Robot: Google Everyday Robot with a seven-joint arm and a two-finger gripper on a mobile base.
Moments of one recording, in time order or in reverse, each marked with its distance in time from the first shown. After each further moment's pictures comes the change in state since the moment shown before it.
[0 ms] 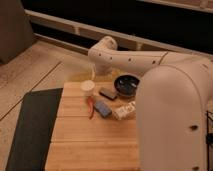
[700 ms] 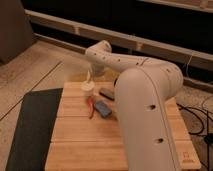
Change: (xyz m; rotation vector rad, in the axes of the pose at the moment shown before) arm -0.003 0.023 0.066 -0.060 0.118 0.009
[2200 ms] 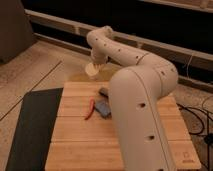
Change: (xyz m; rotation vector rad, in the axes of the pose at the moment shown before) arm -0.058 -0.076 -0.115 0.109 -0.133 0.023
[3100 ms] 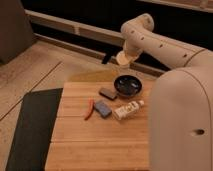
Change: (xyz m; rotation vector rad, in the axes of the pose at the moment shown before) arm 0.023 -0.122 -0.040 0.075 -0.084 0.306
